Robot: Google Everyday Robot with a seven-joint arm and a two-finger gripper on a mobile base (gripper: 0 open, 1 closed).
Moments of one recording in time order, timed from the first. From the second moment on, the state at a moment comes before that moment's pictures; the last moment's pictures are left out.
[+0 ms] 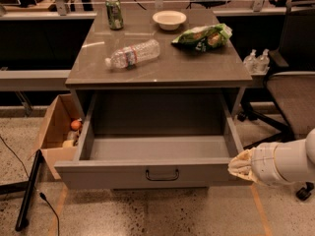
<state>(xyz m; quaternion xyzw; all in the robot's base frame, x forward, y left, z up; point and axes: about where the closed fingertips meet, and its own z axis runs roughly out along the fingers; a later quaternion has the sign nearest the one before) 0.439 -0.223 0.709 -0.66 0.69 0.00 0.29</state>
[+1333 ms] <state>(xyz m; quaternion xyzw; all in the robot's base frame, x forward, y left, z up) 0.459 -0.211 0.683 -0.69 0.65 -0.04 0.33</state>
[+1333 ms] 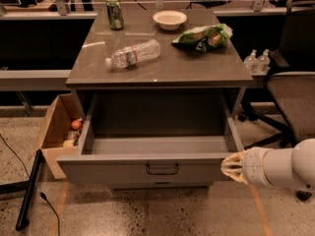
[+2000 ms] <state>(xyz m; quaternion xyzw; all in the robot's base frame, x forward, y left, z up) 0.486 -0.209 0.670 -0.70 0.62 -0.08 0.35</state>
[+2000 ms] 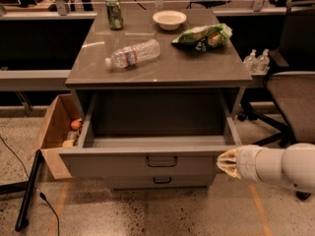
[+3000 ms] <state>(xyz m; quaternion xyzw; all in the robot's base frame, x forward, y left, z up) 0.581 -0.203 0.662 -0.70 0.59 -0.15 0.38</state>
